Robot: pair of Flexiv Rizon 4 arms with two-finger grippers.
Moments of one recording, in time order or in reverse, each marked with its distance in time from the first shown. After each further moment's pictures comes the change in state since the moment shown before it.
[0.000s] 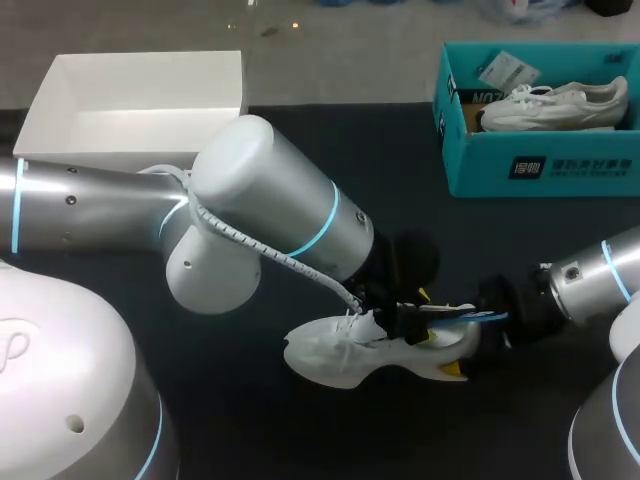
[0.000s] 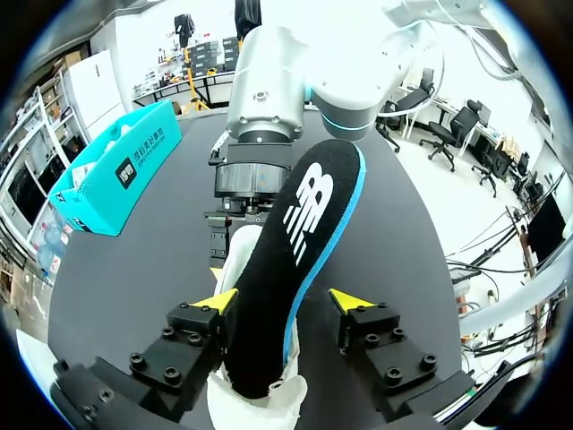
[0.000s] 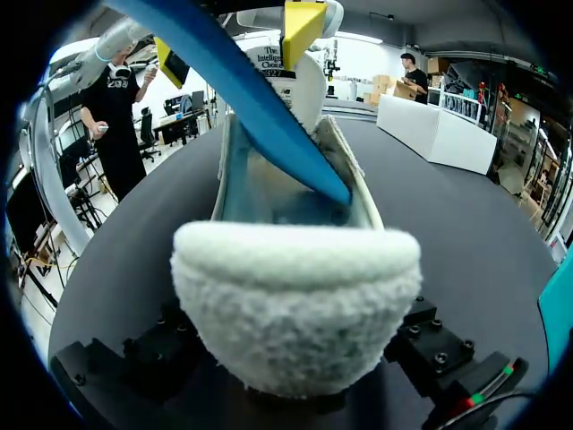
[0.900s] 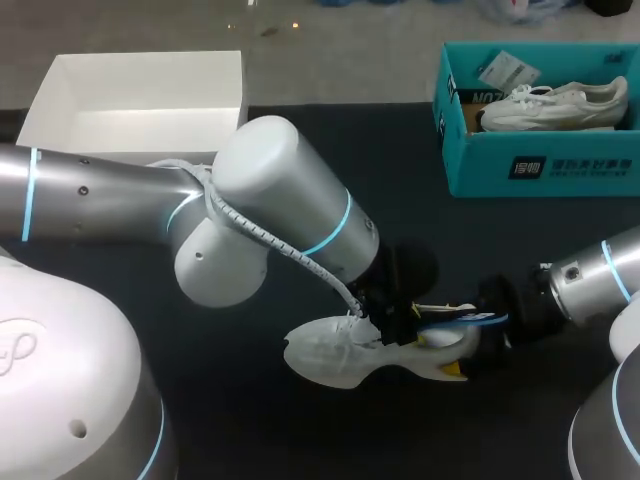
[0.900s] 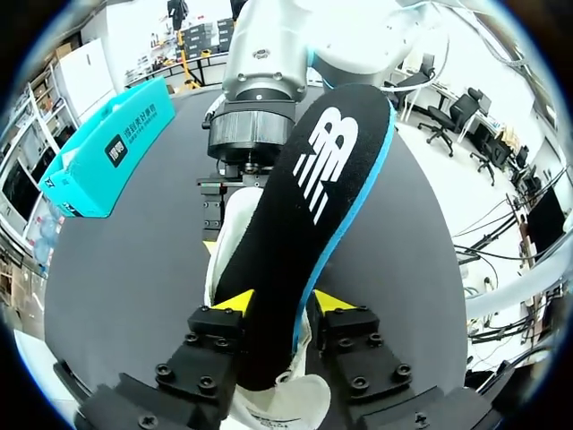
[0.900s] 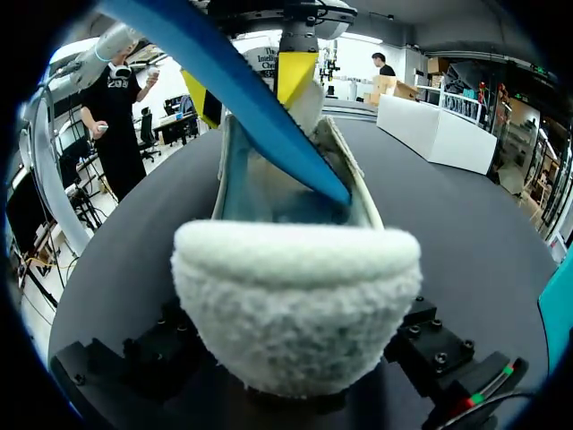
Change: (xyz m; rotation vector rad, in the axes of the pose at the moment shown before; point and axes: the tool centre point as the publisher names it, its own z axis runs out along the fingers) left arm -0.005 0.026 0.017 -0.099 0.024 0.003; right arm 0.000 0.000 0.000 0.000 0.000 0.000
